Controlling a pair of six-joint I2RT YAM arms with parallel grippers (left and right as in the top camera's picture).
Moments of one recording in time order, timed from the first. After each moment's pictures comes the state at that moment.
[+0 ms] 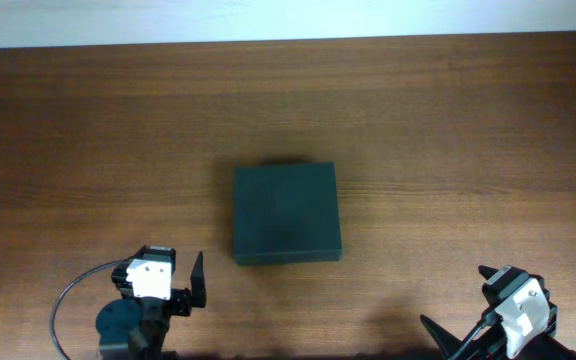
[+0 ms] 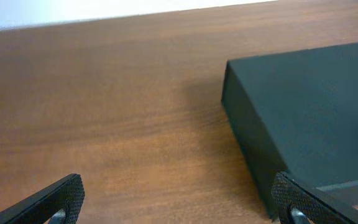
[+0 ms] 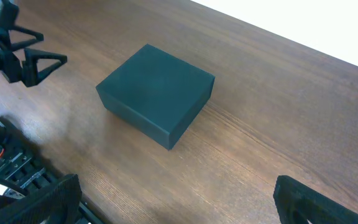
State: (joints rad) left arm 0.05 0.02 0.26 -0.66 0.13 0.08; right arm 0.22 0.48 1.28 -1.38 -0.34 -0.24
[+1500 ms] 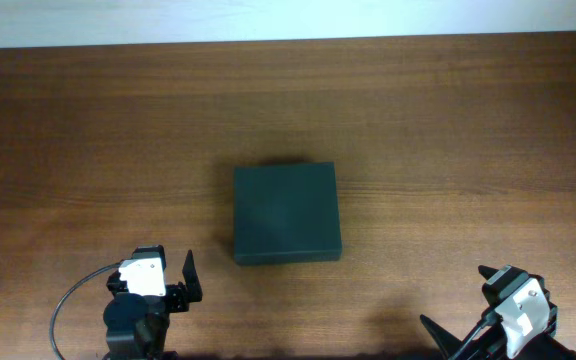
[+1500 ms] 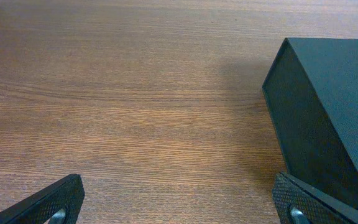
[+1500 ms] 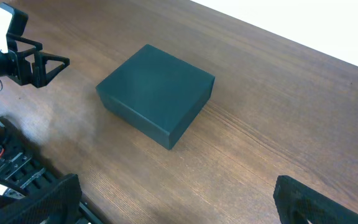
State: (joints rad) left arm 0.05 0.02 0.19 -0.65 0.00 -0.03; right arm 0.22 0.48 1.28 -1.38 -0.34 -0.24
